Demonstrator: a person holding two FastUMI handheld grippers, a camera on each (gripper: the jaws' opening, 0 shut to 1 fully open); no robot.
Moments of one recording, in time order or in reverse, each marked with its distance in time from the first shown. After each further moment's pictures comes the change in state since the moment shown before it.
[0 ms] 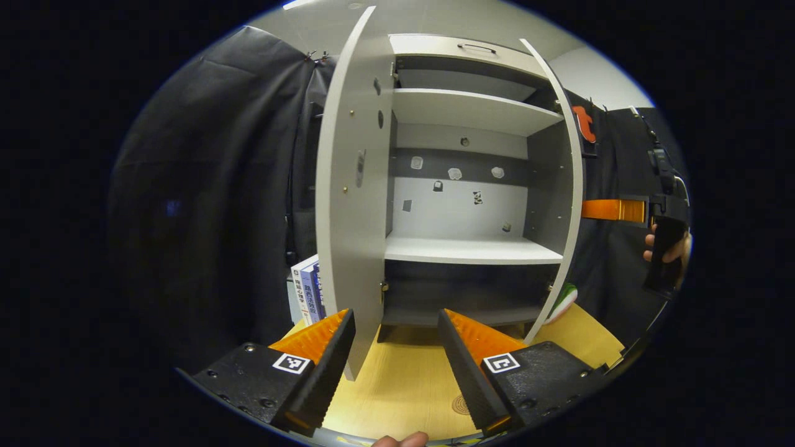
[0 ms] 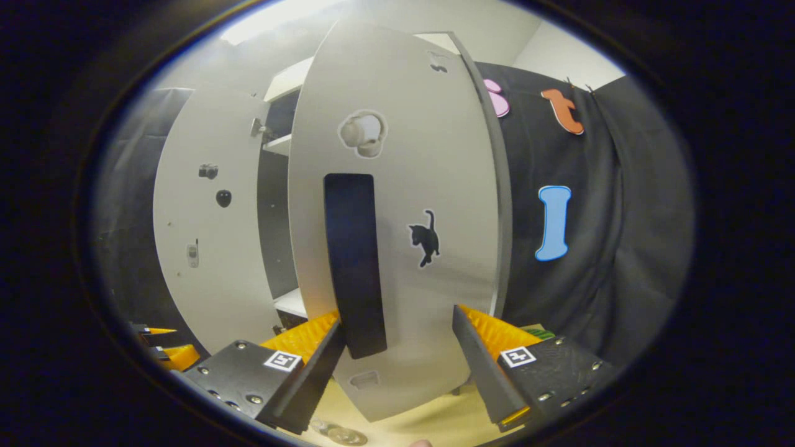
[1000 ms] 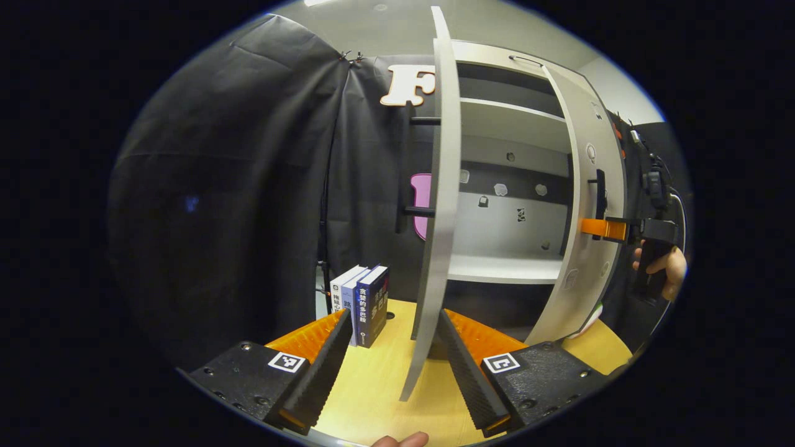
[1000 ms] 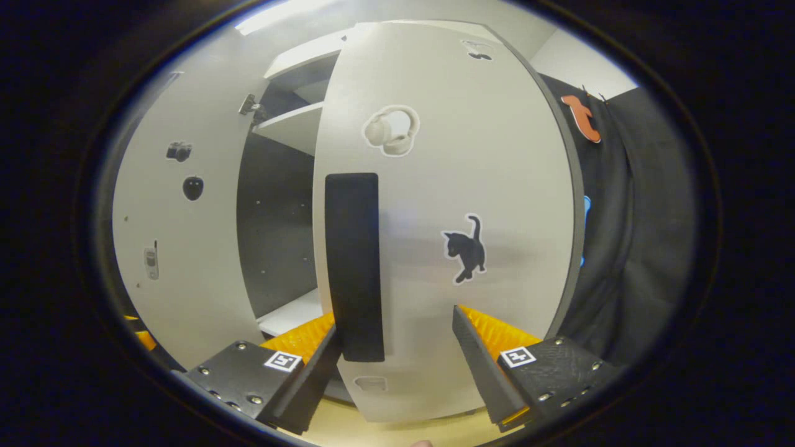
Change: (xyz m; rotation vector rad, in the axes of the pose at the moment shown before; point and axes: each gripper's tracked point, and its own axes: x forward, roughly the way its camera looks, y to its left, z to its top) left arm 0.025 0.099 0.028 -0.042 -0.046 0.092; right arm 0.103 0.054 0.002 -0.045 -0.042 -0.052
